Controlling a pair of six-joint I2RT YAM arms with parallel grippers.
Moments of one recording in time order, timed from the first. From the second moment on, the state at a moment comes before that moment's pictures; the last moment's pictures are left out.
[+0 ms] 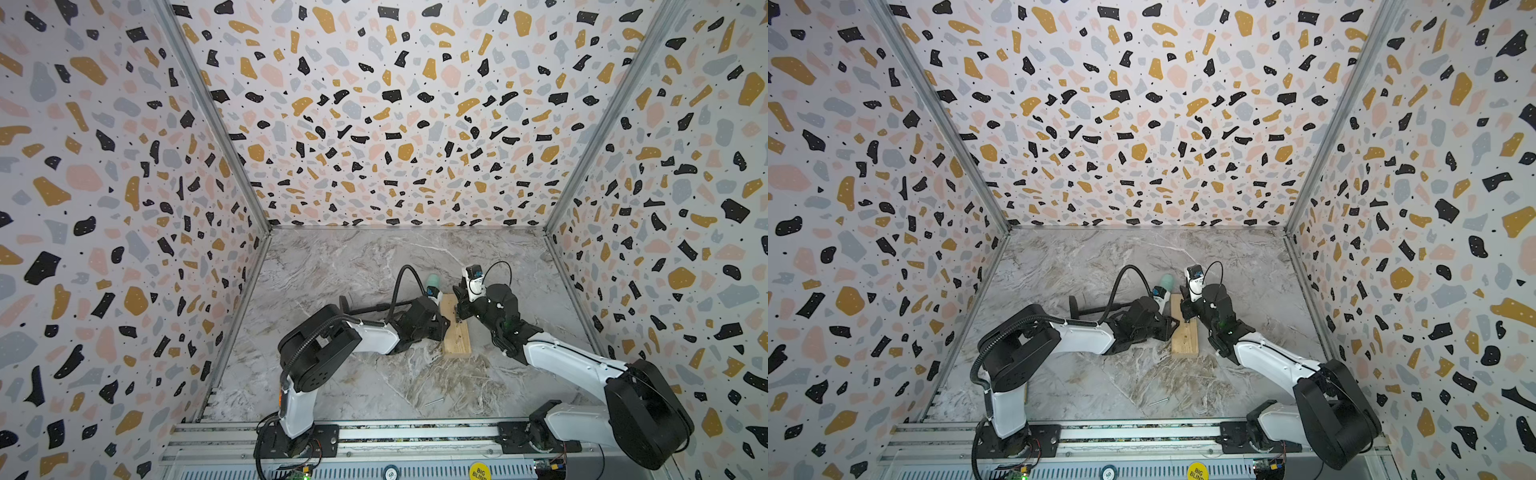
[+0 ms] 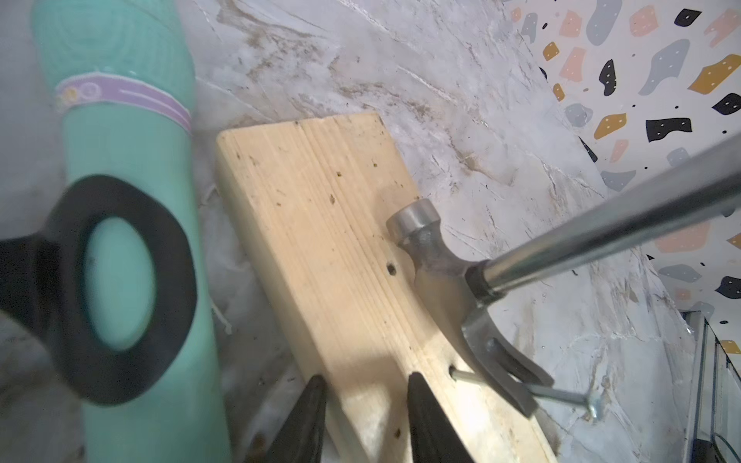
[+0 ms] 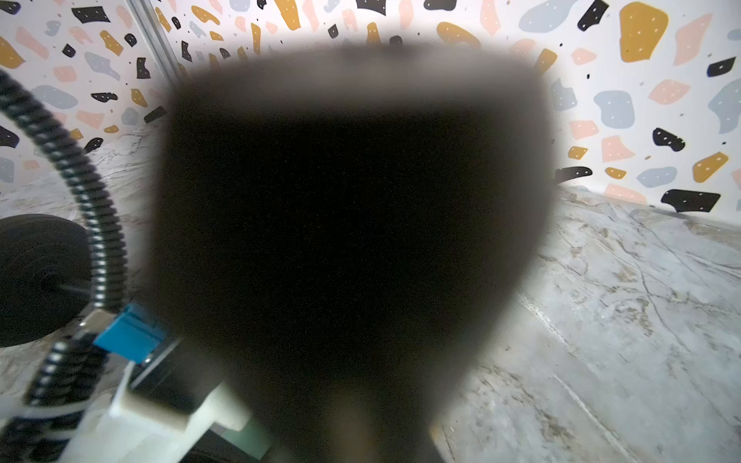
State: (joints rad) left arm -0.91 1.92 0.98 0.31 0.06 -0.57; right arm 0.55 1.26 0.57 0.36 0.04 0.04
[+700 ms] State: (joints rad) left arm -0.92 1.94 0.99 0.31 0.07 -0.57; right arm 0.55 1.25 0.64 0.21 0.05 0.03
